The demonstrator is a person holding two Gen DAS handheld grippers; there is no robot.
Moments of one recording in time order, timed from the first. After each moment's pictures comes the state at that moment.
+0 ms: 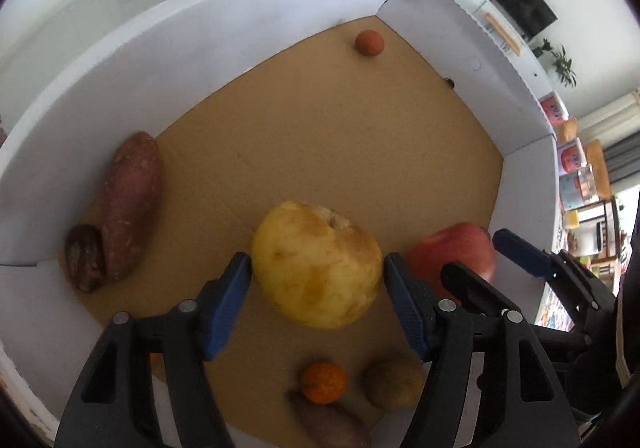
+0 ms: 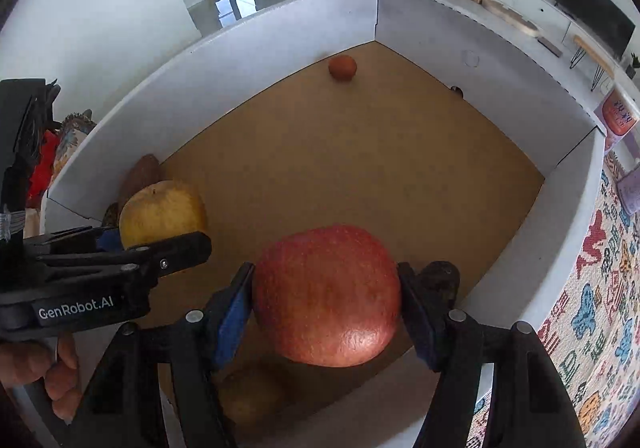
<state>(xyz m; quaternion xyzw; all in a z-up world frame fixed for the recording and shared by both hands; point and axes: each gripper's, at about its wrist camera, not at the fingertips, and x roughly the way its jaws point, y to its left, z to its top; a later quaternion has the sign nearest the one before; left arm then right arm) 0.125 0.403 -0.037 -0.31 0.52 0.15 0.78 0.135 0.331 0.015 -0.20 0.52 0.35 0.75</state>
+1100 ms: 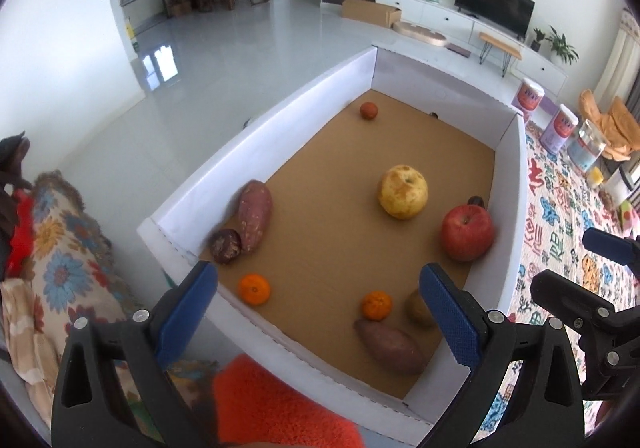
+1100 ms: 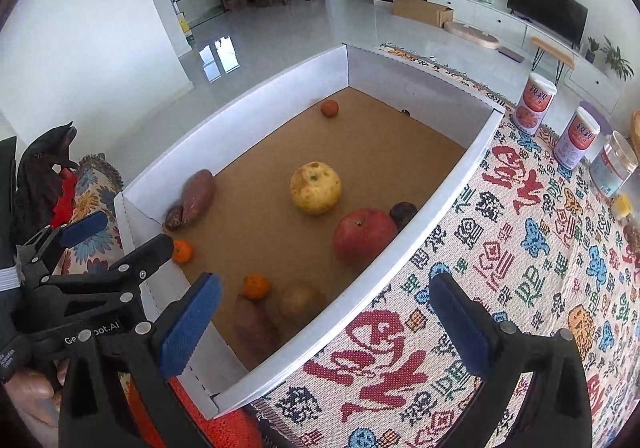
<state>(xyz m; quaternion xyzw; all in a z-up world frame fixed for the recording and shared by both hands) 0.016 0.345 0.069 -0.13 0.44 0.24 0.85 0.044 0.241 0.110 -0.13 0.48 0.33 0.80</state>
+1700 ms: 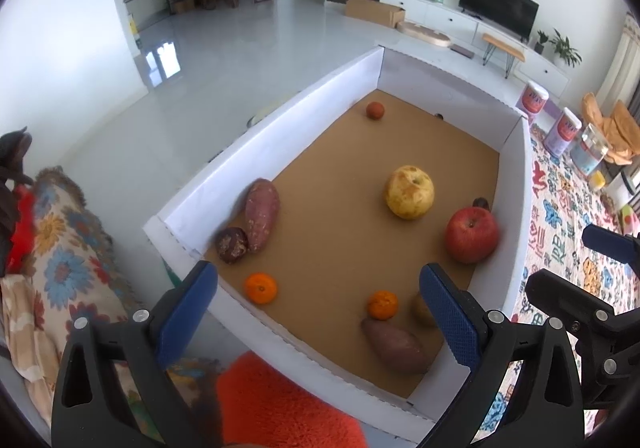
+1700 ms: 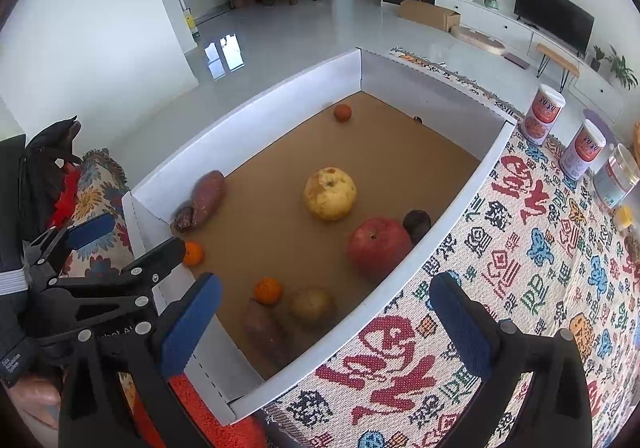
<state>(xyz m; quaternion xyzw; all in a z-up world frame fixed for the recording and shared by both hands) 0.013 0.352 0.069 -0.14 0.44 0.24 0.85 0.037 0.258 0.116 -0.14 0.47 0.33 0.80</state>
